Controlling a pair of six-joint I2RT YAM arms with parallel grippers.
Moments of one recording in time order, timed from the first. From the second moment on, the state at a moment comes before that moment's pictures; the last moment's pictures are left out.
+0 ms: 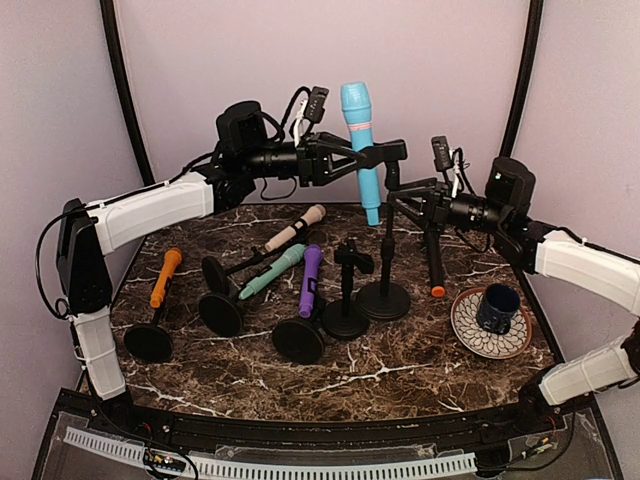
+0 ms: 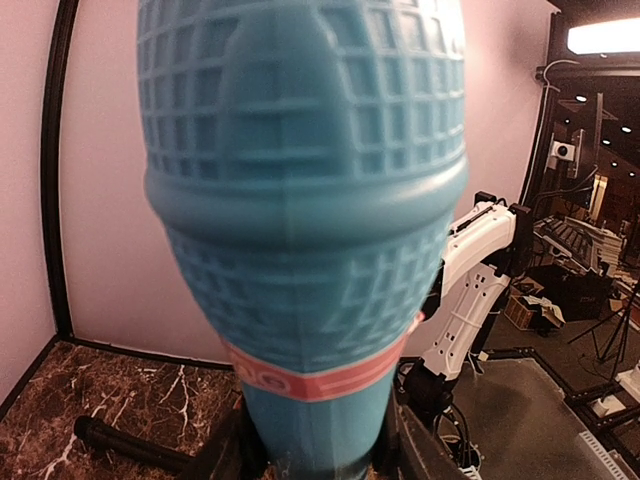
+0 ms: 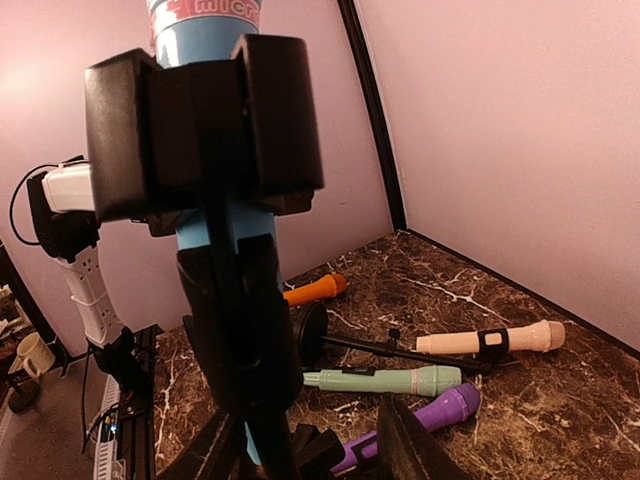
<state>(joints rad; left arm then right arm) -0.71 1.90 1.75 0.32 0.94 -0.32 0.48 1.26 0.92 0.34 -0.74 0.25</state>
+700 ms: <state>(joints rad) -0.71 1.91 1.77 0.33 0.93 -0.32 0.49 1.28 0.93 0.38 -0.80 0.25</state>
